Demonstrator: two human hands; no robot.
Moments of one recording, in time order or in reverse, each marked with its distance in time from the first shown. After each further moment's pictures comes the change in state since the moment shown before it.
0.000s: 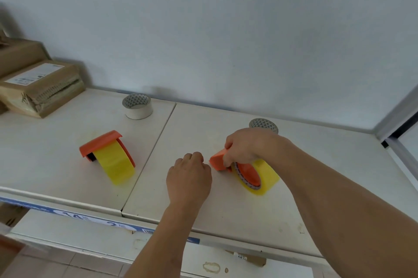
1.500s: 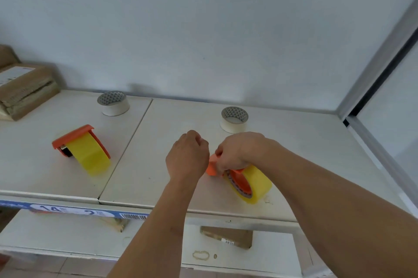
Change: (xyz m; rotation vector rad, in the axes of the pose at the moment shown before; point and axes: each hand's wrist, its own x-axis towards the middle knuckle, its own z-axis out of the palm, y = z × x) left_hand -0.014 0.060 -0.001 -0.218 0.007 -0.047; right_hand -0.048 0.032 0.043 -0.046 -0.049 0.005
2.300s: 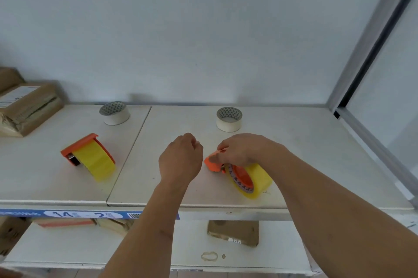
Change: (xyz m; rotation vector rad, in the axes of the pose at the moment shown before) left_hand -0.016 -0.006 -0.025 0.173 0.005 0.160; right_hand -0.025 0.017 0.018 0.262 0.114 0.008
